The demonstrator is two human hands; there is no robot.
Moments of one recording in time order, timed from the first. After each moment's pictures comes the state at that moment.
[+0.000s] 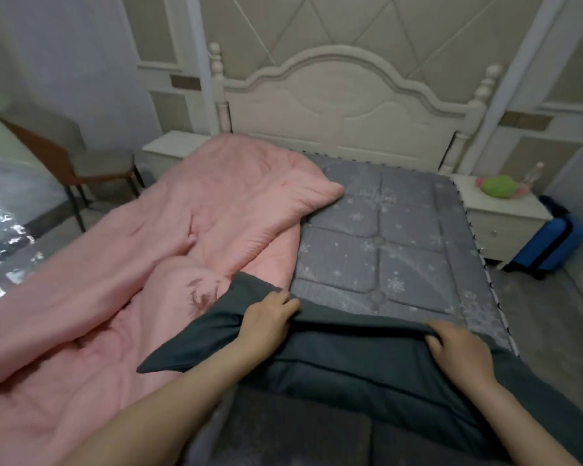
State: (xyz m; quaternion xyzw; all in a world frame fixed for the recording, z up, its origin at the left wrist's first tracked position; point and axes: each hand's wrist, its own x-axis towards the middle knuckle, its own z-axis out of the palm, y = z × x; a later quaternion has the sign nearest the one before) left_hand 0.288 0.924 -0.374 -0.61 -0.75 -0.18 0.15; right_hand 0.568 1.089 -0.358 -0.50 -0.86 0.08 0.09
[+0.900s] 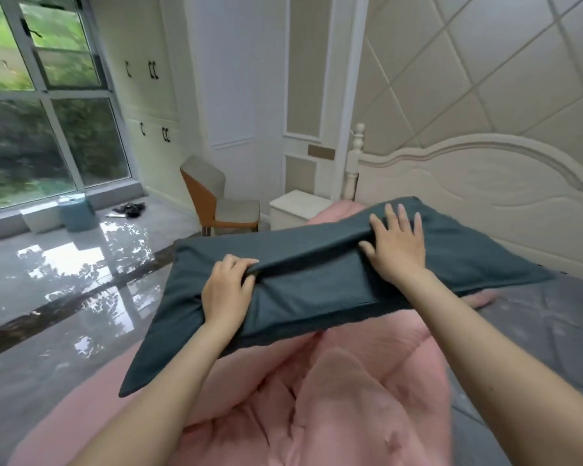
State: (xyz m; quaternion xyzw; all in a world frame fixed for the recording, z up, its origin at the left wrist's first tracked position) left_hand -0.141 0.734 -0.264 -0.24 -0.89 -0.33 0.21; right_hand -0.035 0.991 -0.192 -0.26 -0.94 -0.08 0.20
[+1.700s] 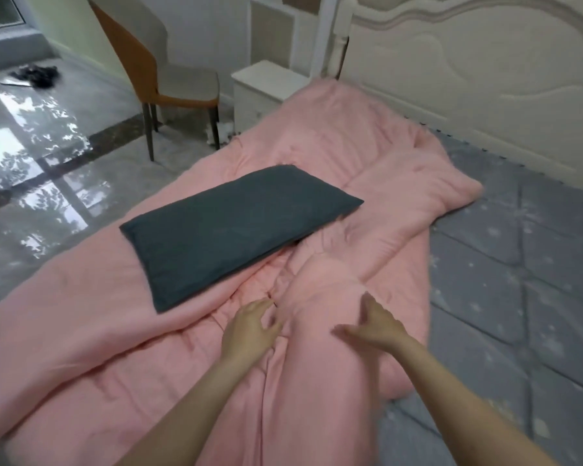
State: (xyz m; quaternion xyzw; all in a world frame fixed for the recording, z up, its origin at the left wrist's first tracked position) left_hand -0.089 0.768 -0.530 -0.25 -0.91 -0.29 -0.18; right_hand 0.035 0.982 -0.505 -0.41 -0.86 0.22 -0.20
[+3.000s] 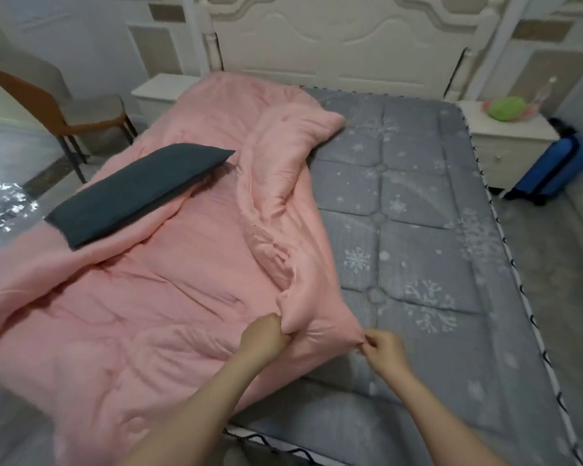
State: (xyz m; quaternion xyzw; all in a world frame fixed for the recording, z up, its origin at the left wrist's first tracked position) left_hand 0.398 0.781 -0.485 -0.39 -0.87 -0.08 -0.30; right_hand 0.592 0.906 -0.535 -0.51 -0.78 0.36 0.04
